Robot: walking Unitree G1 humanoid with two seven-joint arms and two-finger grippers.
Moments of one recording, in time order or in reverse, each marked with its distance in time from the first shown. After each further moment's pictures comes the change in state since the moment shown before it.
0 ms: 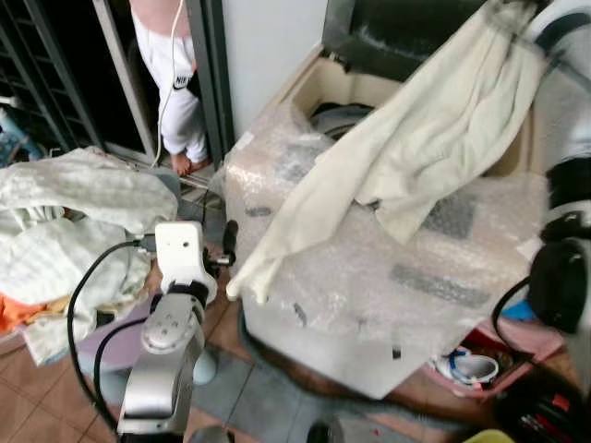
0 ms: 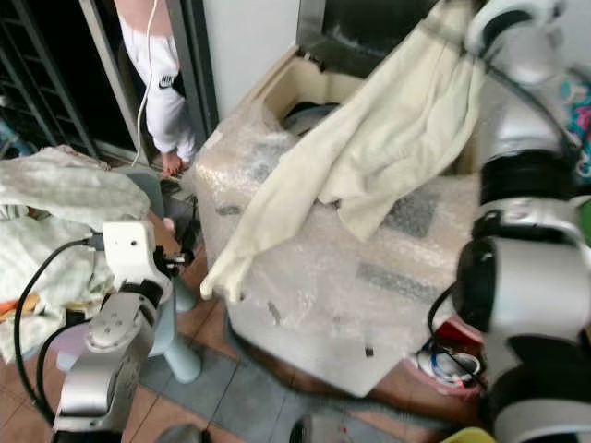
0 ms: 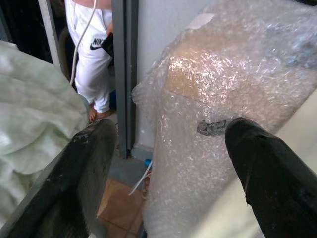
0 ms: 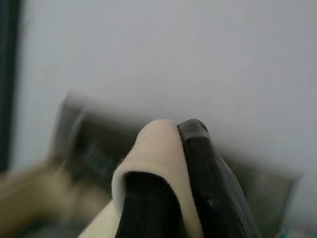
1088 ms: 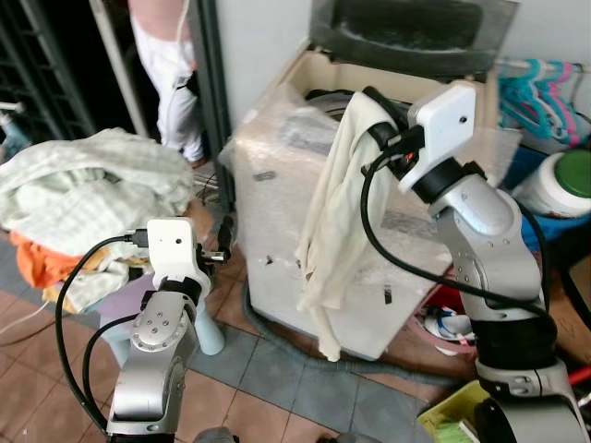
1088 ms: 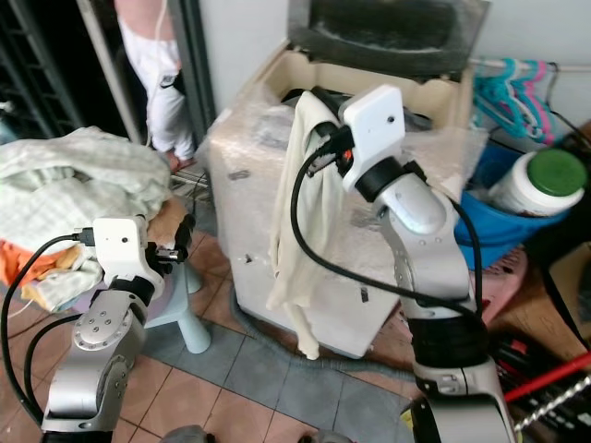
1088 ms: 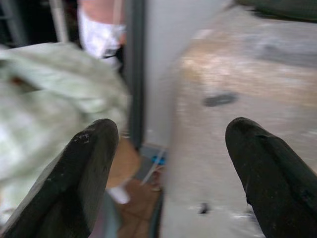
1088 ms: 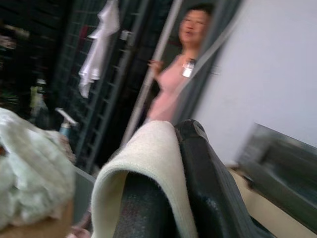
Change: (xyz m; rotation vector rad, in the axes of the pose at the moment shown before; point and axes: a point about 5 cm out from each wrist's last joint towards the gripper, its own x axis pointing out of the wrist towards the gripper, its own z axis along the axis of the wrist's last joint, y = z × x) left arm -0.002 0.014 0.011 0.036 -0.030 0.004; right arm -0.092 0.096 -0.005 0.038 -0.284 0.513
